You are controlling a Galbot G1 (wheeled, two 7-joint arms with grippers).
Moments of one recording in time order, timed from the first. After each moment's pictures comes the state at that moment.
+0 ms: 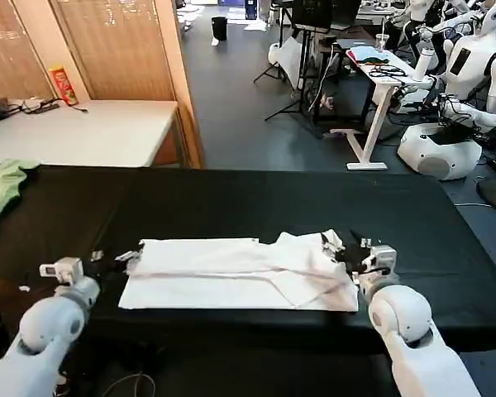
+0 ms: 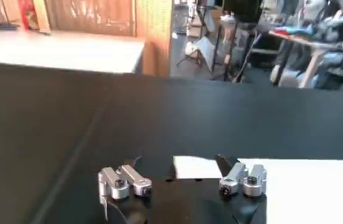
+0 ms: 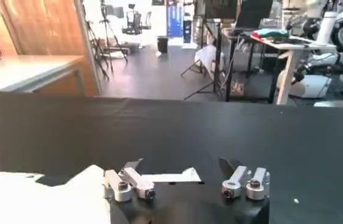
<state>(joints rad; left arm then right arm) 1.36 -0.99 -0.62 -1.88 -0.71 0.43 -0.05 -1.21 1.13 0.48 2.02 0.50 -0.58 0.15</state>
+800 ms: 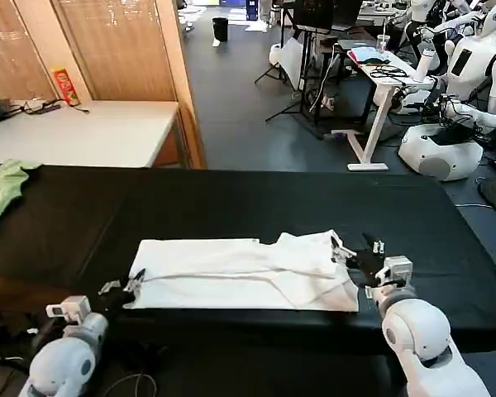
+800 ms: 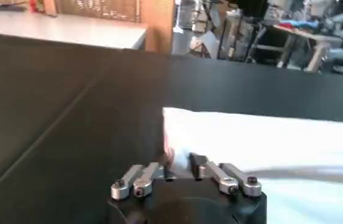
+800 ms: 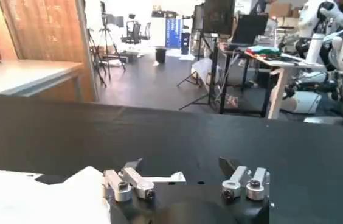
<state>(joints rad) 1.45 -1.08 -0.62 -1.90 -0.55 0.40 -0.02 -1.23 1.13 0.48 2.03 0.43 -0.55 0.12</state>
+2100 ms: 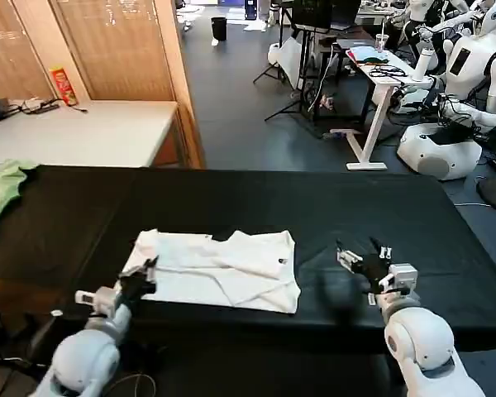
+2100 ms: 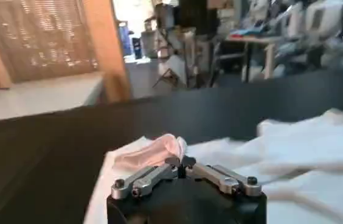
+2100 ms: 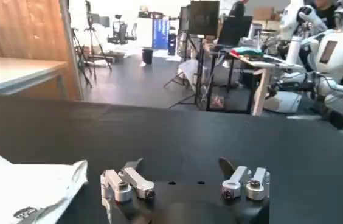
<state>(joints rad) 1.35 -1.12 -0.37 -2.06 -0.39 0.39 -0.08 -1.32 1.20 0.57 2.07 0.36 -0.54 0.13</state>
